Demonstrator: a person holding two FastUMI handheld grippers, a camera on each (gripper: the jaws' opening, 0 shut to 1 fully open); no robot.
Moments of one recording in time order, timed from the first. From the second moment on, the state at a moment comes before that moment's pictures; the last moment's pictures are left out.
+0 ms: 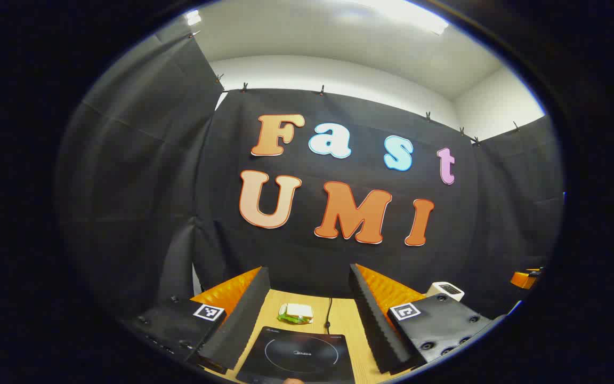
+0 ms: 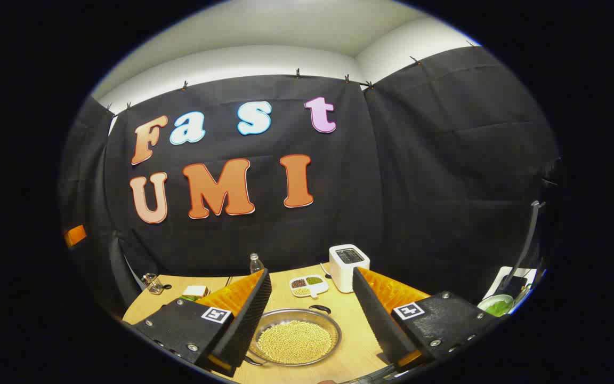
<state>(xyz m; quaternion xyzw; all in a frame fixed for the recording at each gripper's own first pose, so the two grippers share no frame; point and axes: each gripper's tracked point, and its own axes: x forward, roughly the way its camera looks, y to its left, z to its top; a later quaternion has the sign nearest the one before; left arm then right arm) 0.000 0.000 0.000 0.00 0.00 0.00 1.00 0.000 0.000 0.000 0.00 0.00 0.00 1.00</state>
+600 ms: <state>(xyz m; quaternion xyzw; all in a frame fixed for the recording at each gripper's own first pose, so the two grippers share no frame) -0.007 0.026 0.033 -0.01 -0.05 0.02 1.00 -0.008 -0.007 0.026 -0.01 -0.02 -0.01 1.00</state>
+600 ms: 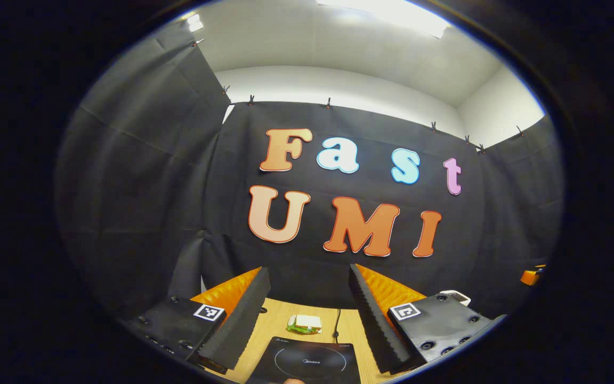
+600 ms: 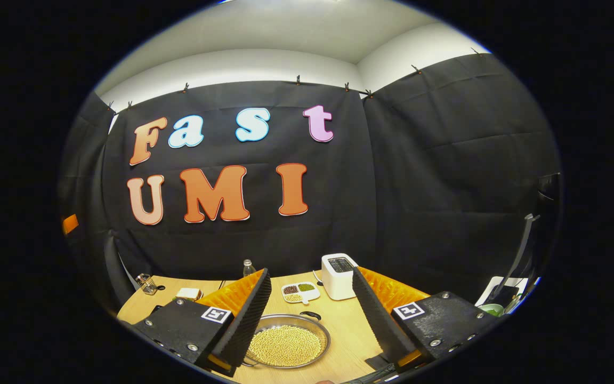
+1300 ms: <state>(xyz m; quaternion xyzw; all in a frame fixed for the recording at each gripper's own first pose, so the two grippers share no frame) -0.007 0.058 0.034 0.01 -0.05 0.06 1.00 -0.008 -0.027 0.012 -0.03 -0.01 -0.04 1.00</state>
